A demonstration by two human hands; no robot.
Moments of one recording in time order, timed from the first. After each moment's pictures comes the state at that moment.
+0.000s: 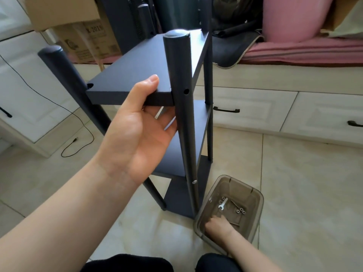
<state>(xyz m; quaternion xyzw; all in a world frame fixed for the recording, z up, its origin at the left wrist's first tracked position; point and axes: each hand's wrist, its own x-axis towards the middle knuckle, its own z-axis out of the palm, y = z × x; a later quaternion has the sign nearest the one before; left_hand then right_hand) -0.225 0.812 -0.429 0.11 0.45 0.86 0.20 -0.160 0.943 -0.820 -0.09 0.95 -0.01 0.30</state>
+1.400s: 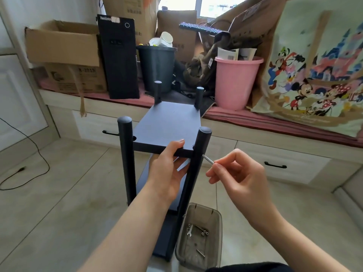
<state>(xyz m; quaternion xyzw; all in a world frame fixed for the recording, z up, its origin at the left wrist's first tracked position) -0.197 0.787 -0.420 0.08 0.41 0.87 0.27 -0.069 0.893 -0.399 0.07 0.77 -0.54 -0.34</state>
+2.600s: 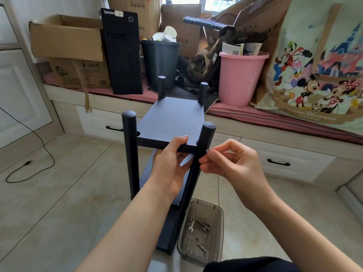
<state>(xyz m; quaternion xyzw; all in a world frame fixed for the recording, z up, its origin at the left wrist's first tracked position) -0.198 0.786 -0.425 0.09 0.42 0.86 0.28 -0.089 0.898 -0.393 0.07 0.71 -0.65 -0.25</state>
